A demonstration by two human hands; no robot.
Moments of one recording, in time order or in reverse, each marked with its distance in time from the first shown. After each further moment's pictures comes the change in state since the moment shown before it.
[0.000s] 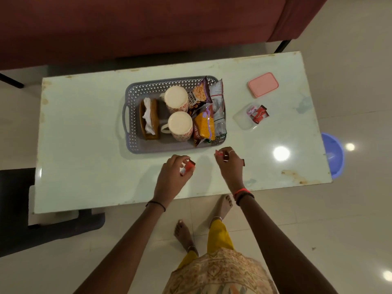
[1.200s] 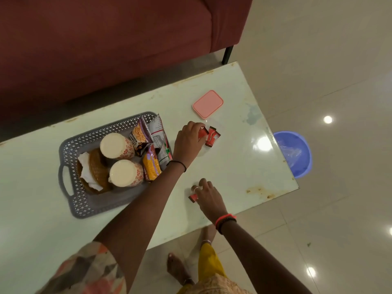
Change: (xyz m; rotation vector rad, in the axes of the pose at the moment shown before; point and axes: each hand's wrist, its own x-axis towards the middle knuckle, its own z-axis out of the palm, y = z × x) left_hand 0.215 0.179 0.099 0.147 -0.116 0.317; right_hand 0.045 0.066 -0.055 -0.698 -0.282 -0.293
